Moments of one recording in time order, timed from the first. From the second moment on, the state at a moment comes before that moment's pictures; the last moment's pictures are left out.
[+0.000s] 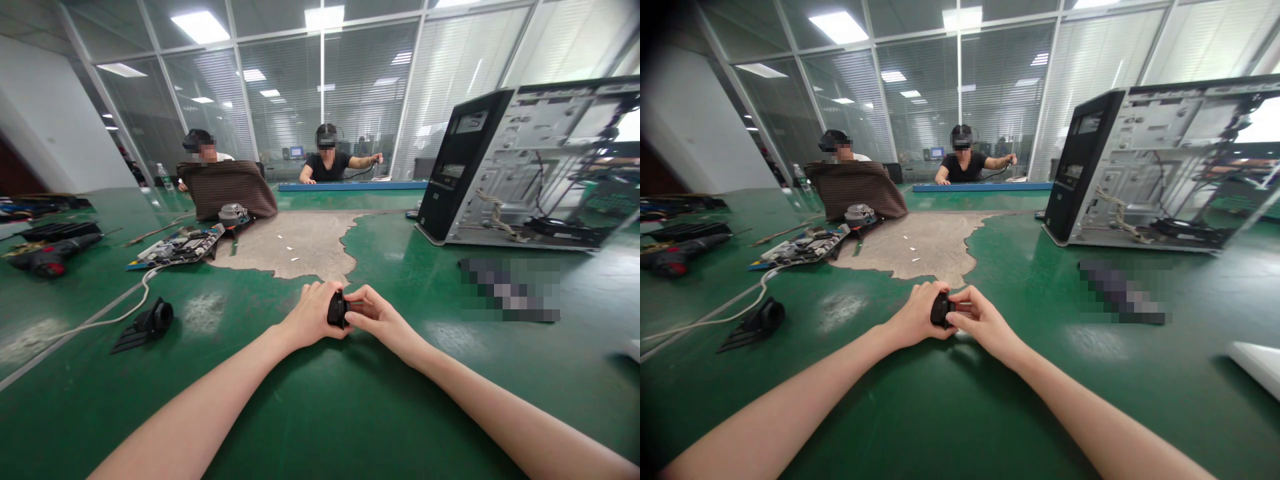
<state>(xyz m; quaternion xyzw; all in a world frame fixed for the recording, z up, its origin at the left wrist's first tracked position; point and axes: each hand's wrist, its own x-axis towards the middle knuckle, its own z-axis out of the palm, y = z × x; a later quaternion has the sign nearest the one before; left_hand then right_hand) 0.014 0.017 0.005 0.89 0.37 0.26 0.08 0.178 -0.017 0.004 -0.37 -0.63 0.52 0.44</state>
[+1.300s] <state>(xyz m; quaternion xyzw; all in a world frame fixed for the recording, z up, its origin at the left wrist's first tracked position) 0.014 0.017 0.005 0.89 0.36 0.26 0.06 0.181 -0.013 -0.001 -0.36 -0.64 0.52 0.44</state>
